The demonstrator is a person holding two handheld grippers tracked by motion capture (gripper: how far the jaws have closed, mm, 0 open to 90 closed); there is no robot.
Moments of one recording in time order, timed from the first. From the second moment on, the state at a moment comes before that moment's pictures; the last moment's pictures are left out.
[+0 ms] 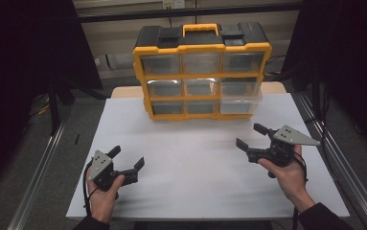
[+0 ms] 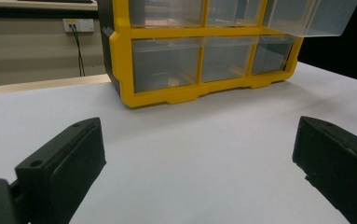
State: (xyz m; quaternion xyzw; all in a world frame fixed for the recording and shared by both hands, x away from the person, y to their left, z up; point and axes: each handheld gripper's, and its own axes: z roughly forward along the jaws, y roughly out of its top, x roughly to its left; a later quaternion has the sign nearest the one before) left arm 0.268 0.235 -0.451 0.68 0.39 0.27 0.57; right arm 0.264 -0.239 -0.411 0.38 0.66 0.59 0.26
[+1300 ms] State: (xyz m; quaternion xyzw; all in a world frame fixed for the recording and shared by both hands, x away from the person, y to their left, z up) left arm 0.265 0.234 -0.448 0.69 0.37 0.27 0.56; right arm 0.300 -0.226 -0.406 0.36 0.67 0.59 0.28
